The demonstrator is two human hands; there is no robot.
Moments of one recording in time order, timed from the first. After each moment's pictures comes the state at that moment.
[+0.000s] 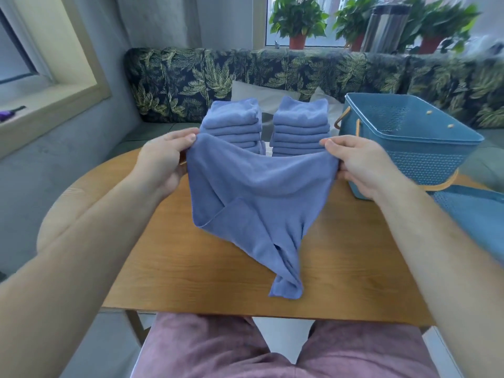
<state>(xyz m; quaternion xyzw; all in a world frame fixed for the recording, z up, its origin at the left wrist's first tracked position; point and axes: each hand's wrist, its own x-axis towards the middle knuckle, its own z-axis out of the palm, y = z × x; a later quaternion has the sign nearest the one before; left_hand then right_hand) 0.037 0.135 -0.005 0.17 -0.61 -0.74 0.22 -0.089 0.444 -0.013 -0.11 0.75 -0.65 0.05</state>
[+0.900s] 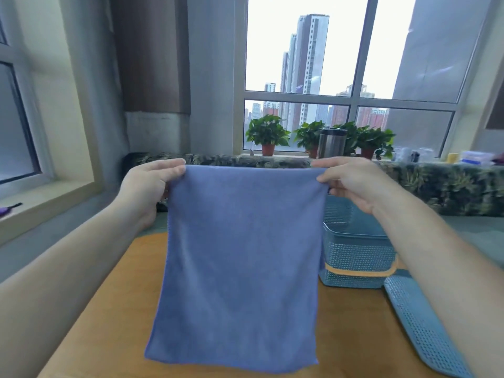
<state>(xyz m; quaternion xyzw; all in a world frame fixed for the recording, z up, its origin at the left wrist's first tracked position) 0.056 0.144 0.140 0.10 -0.66 -0.66 0.33 -0.054 0.485 0.174 -0.16 0.76 -0.63 -0.03</state>
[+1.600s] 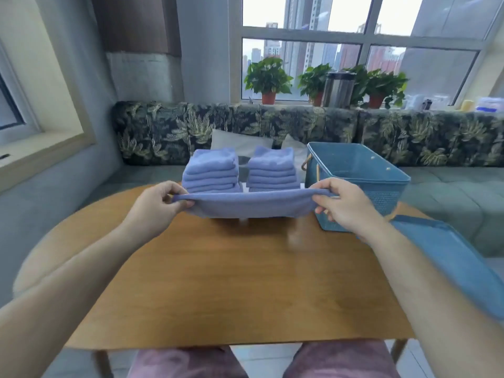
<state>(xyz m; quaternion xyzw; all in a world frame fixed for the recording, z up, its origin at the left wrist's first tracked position) 0.072 0.144 0.003 0.10 -0.89 -0.38 0.24 -0.041 0.501 0.018 -0.18 0.85 -0.49 -0.07</state>
